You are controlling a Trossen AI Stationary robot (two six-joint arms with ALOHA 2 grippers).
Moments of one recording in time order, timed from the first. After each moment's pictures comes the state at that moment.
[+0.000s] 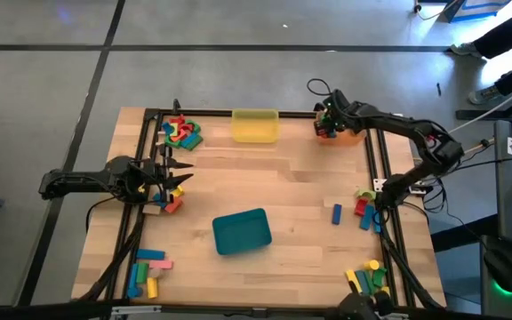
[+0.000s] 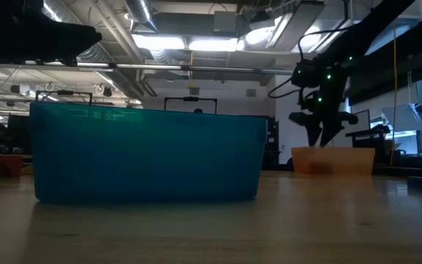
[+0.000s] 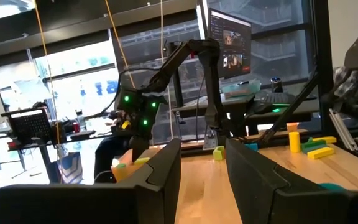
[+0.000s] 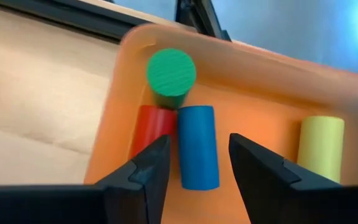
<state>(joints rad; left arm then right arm) 0.03 0.03 0.01 0.24 -0.09 0.20 -0.86 1.50 0.92 -0.50 0.23 0.34</state>
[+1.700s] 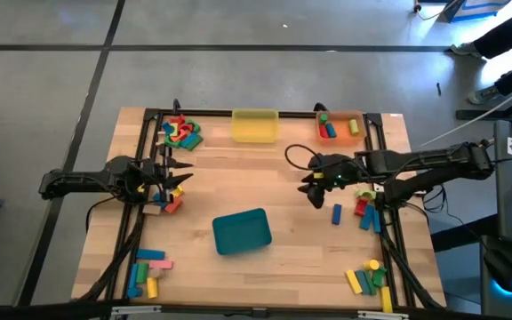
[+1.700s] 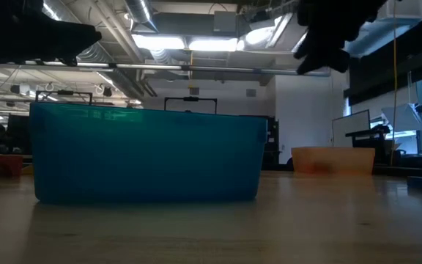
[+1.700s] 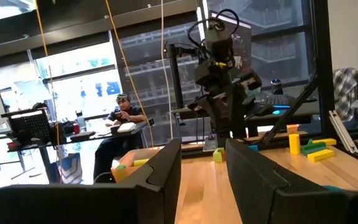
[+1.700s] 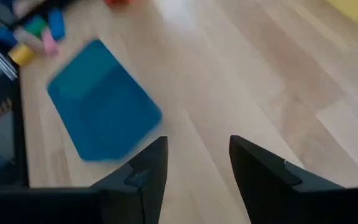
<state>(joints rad) 0.03 0.03 0.01 0.25 -0.09 0.21 0.07 1.16 0.92 -0.51 0.07 0.59</state>
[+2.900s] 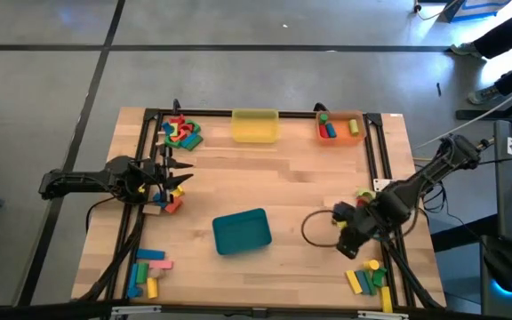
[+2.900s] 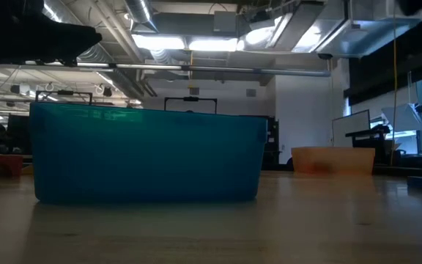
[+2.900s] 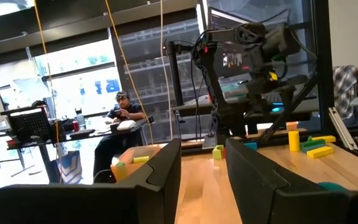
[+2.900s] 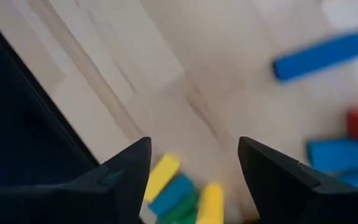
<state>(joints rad) 0.03 0.03 0.01 0.24 -0.09 0.20 0.68 1.26 1.05 -1.07 -0.05 1.31</state>
